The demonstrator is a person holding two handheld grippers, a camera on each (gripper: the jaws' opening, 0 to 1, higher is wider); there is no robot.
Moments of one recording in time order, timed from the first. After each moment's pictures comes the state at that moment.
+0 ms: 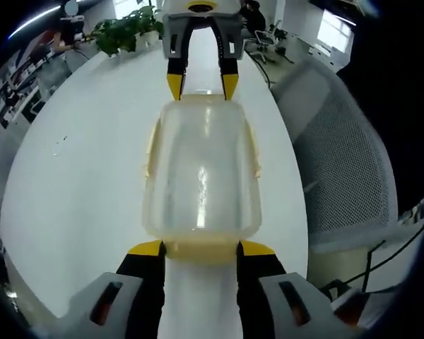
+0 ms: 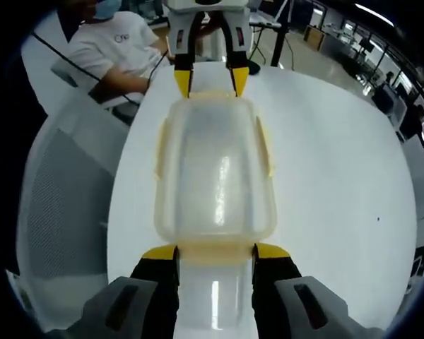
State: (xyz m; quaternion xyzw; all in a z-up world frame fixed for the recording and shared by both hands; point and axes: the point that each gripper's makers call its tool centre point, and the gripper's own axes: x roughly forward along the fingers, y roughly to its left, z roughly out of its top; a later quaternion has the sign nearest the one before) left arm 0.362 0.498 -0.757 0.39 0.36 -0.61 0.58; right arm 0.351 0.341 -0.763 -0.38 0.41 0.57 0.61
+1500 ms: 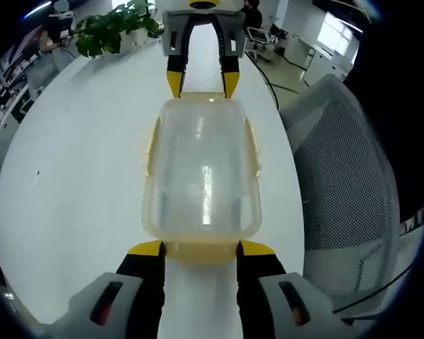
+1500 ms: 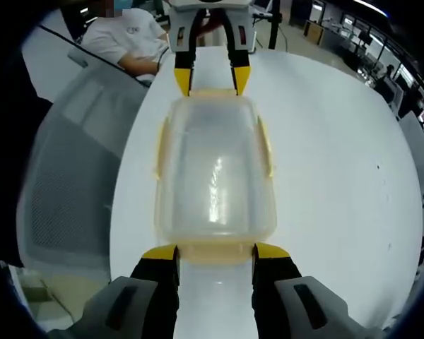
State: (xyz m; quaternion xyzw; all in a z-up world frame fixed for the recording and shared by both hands) left arm 0.345 0.375 -0.769 0.39 0.38 -0.62 0.56; right arm 0.330 0.217 -0.774 -0.37 0.43 0.57 0.60
